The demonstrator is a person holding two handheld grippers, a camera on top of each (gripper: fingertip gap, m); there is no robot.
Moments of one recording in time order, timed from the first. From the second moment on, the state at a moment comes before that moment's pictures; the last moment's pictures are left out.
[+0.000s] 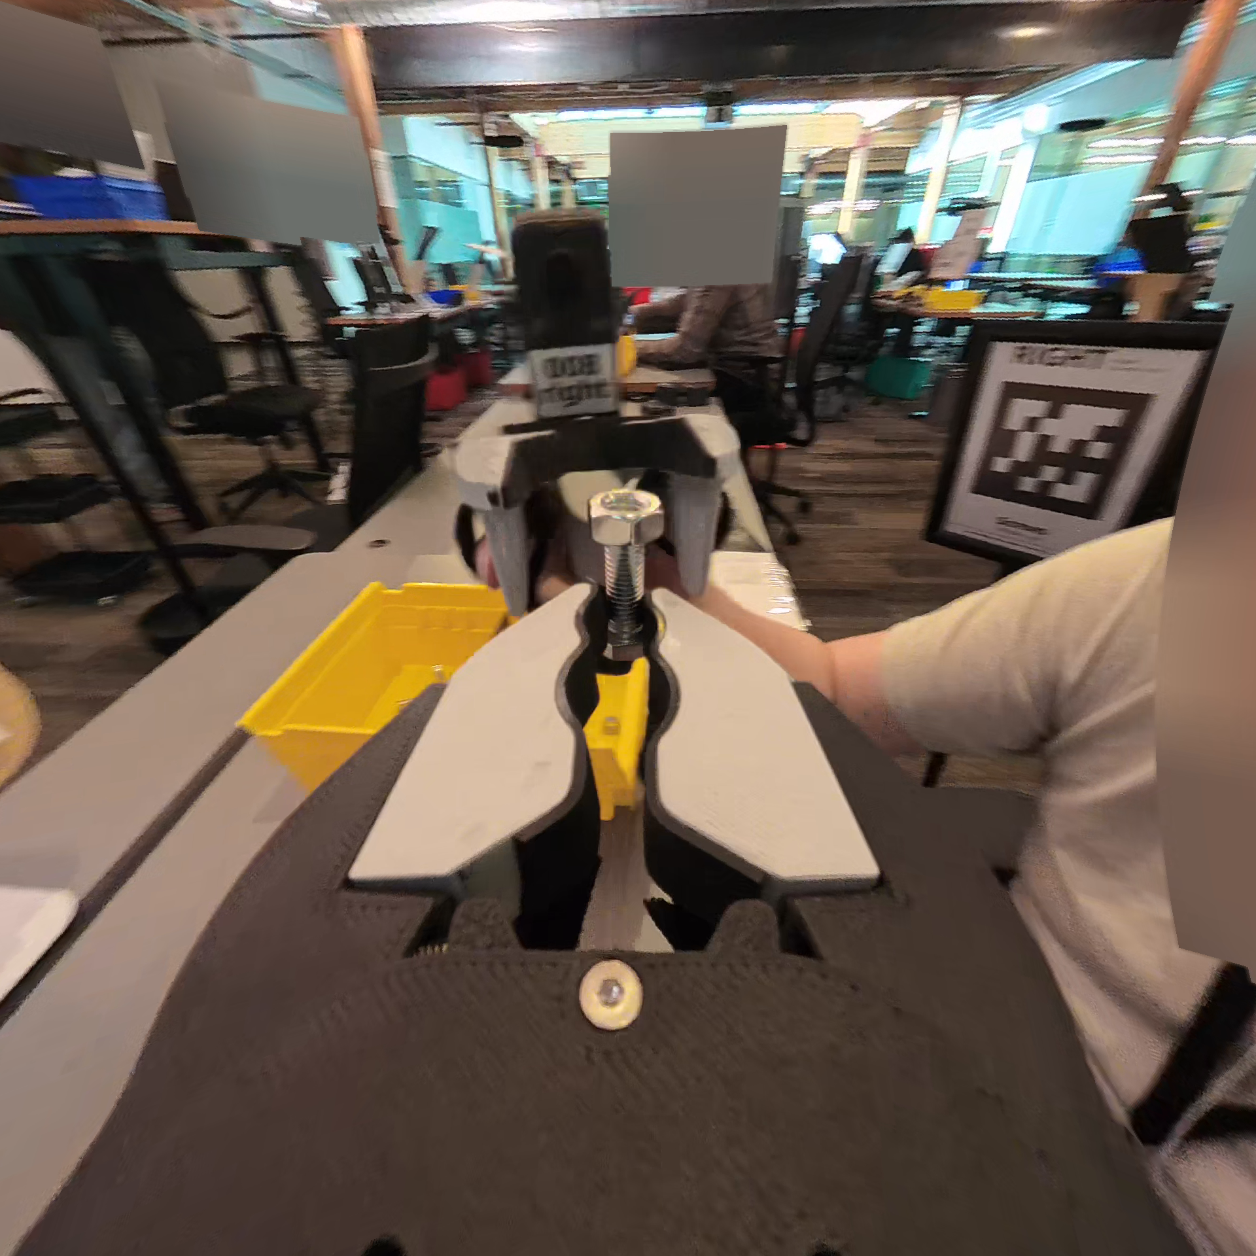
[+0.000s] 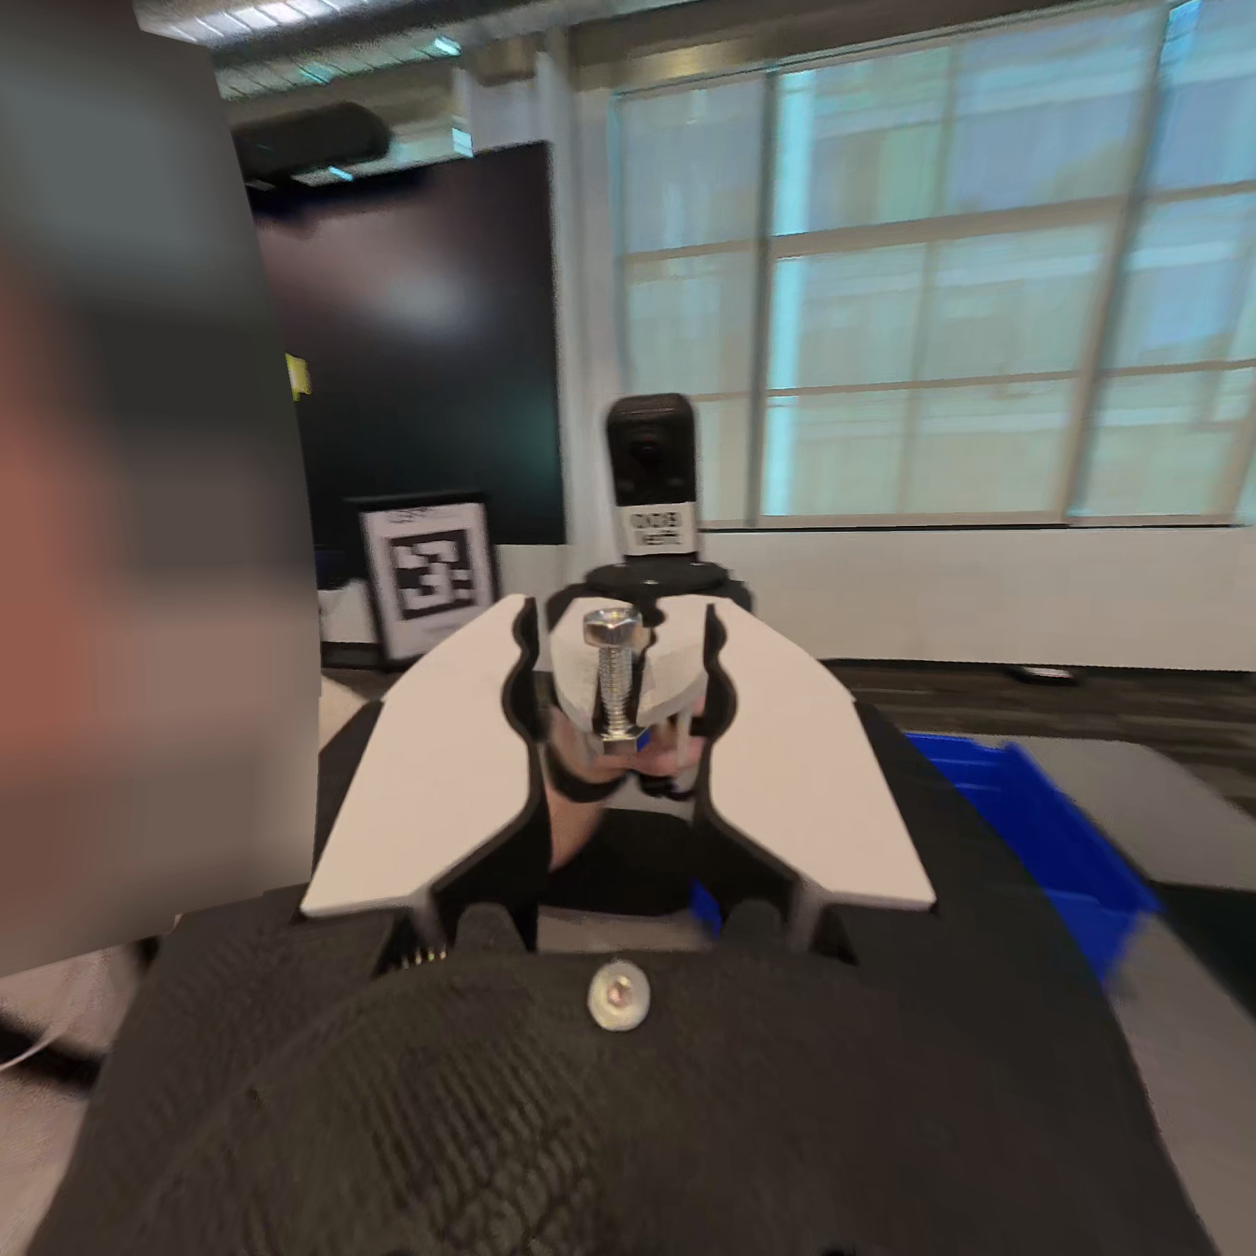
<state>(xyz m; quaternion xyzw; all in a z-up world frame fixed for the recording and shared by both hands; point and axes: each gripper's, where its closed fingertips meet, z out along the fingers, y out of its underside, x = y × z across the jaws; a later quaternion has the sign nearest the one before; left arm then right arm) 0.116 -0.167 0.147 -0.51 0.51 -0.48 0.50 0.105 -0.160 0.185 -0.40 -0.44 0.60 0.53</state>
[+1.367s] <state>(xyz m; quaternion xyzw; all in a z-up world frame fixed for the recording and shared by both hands) 0.119 -0.185 0.156 -0.48 0.50 -0.55 0.47 0.111 -0.183 0.204 -0.33 -0.41 0.65 0.55</state>
